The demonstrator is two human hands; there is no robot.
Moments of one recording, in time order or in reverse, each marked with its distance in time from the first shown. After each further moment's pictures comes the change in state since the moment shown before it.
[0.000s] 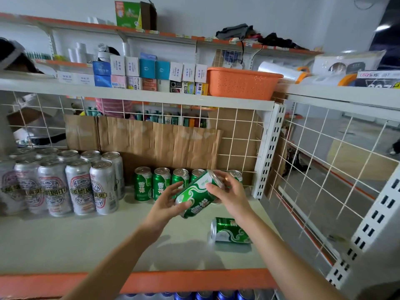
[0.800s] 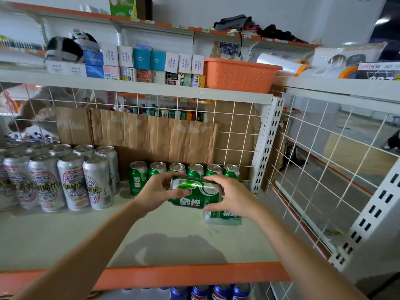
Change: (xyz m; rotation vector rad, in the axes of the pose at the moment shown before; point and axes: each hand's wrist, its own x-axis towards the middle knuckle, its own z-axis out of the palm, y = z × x) left_hand 0.022 0.034 -0.010 0.293 -0.074 0.031; right_hand -0.002 -0.018 -0.024 -0.916 -0.331 -0.128
